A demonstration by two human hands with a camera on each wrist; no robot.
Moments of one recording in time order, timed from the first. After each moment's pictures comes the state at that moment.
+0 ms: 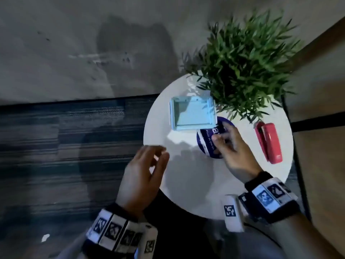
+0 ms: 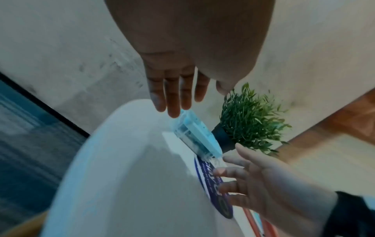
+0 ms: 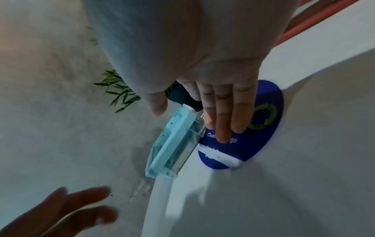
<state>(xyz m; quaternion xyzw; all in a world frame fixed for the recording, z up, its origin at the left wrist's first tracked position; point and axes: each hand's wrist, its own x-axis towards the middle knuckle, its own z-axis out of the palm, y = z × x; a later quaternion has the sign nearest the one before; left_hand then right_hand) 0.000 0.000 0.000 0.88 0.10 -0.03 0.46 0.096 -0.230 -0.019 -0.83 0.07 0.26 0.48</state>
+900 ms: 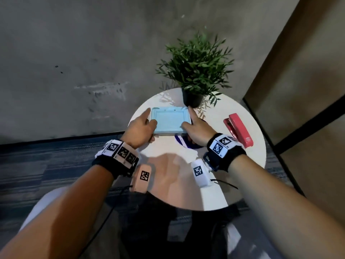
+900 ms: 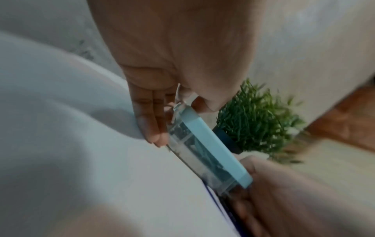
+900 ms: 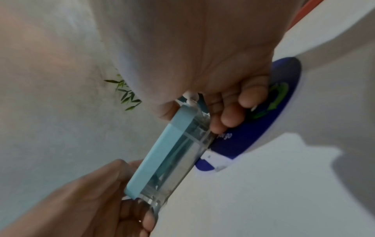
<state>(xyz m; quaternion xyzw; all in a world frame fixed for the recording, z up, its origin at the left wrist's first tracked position) 0.078 -0.024 -0.074 0.86 0.11 -0.05 0.49 0.112 -0.230 -0.066 -0.90 -0.05 0.21 0.37</state>
